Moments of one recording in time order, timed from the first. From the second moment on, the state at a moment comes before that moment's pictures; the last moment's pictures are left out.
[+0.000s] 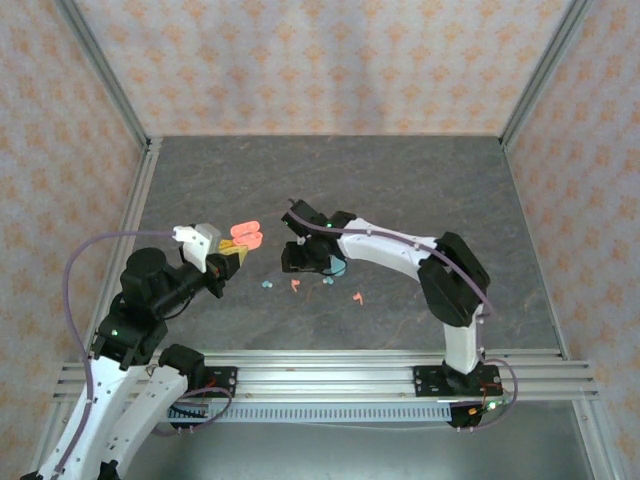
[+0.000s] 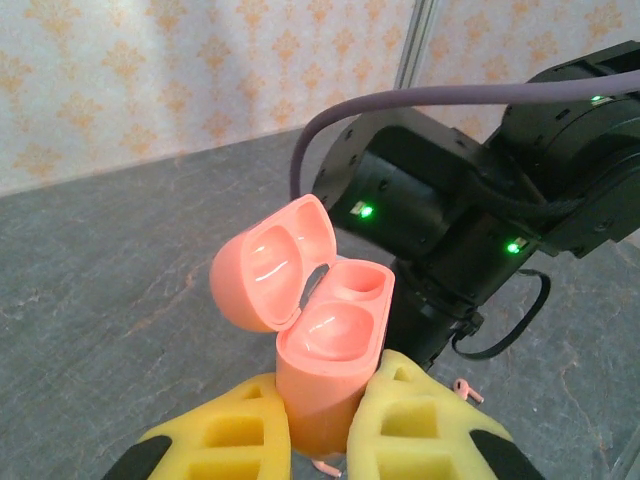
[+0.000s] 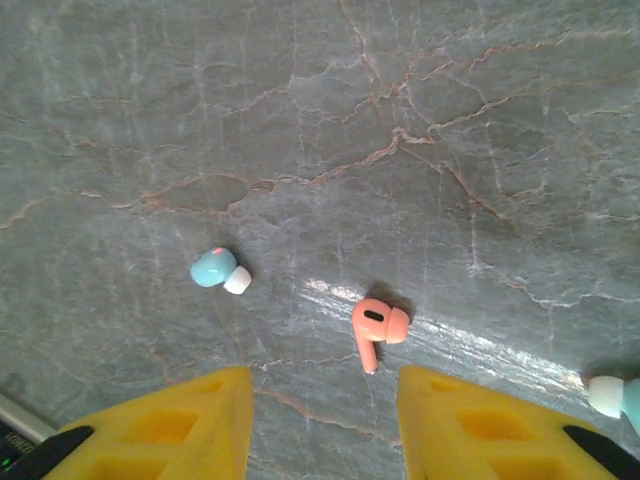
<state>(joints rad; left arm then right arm) -0.27 0.48 0.74 -0.54 0.36 -0.04 0.90 1.93 1.48 -0.70 -0.18 0.75</state>
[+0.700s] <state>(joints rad) -0.27 0.51 0.74 -0.57 0.36 -0.02 0.90 2.09 1.56 -0.79 -0.18 0.77</state>
